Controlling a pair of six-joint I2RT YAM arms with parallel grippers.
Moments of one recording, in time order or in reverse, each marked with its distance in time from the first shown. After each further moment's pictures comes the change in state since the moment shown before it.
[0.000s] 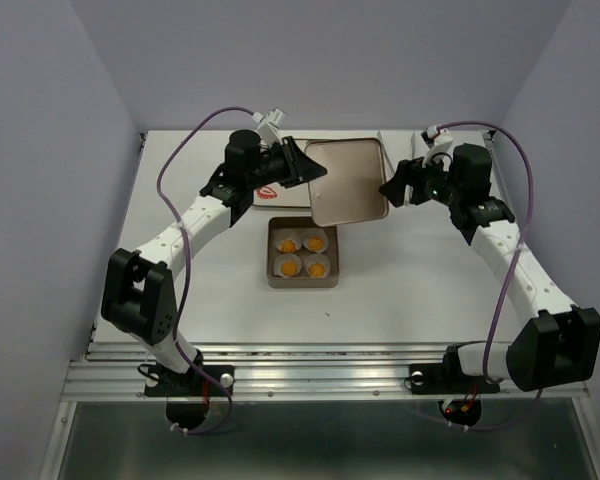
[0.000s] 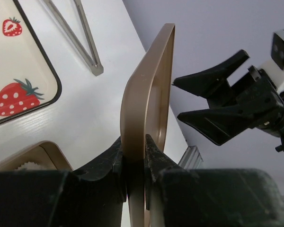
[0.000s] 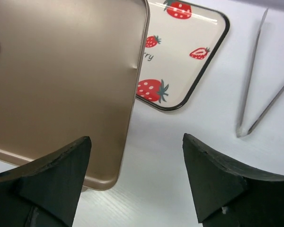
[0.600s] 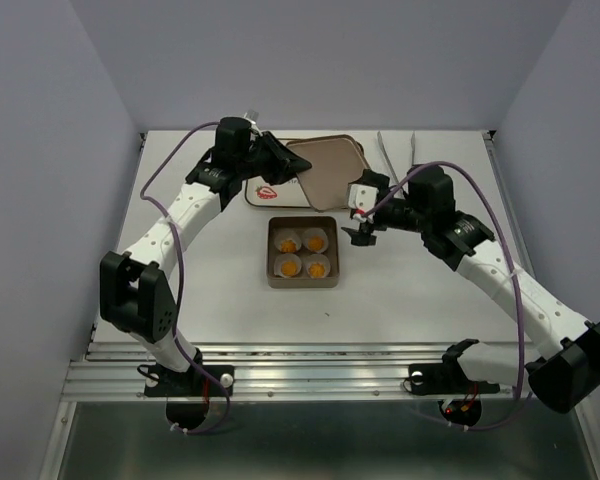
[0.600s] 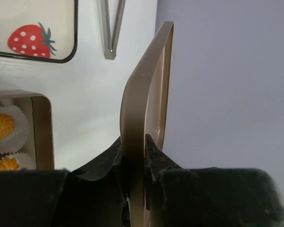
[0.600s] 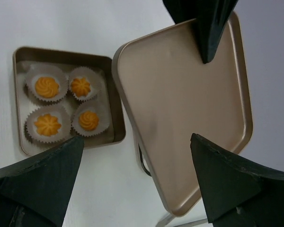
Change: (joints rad) left arm 0.069 0.007 0.145 -0.354 -0.072 -0.339; right arm 0.364 -0.112 0.023 -0.080 -0.032 -0.908
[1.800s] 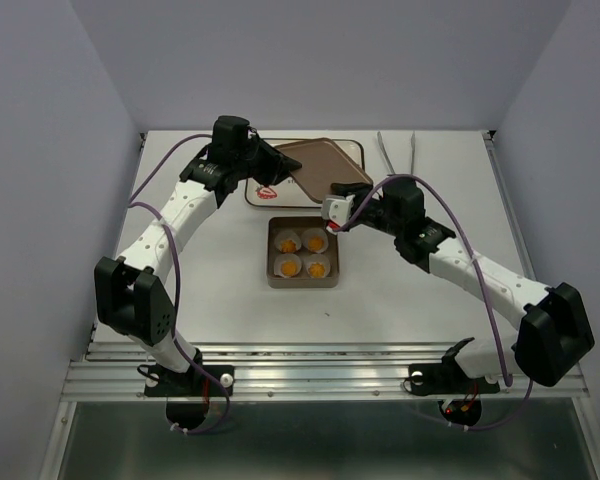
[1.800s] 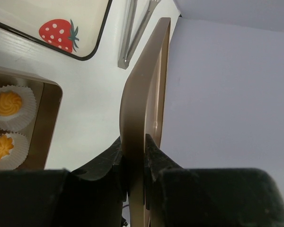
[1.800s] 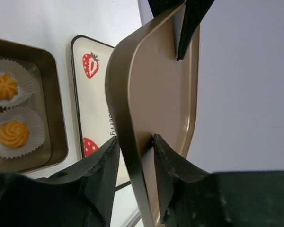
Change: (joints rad) left arm 0.000 -0.019 0.068 -0.222 -0.156 -0.161; right arm 0.094 0.153 -0.157 0.426 0.149 -0.240
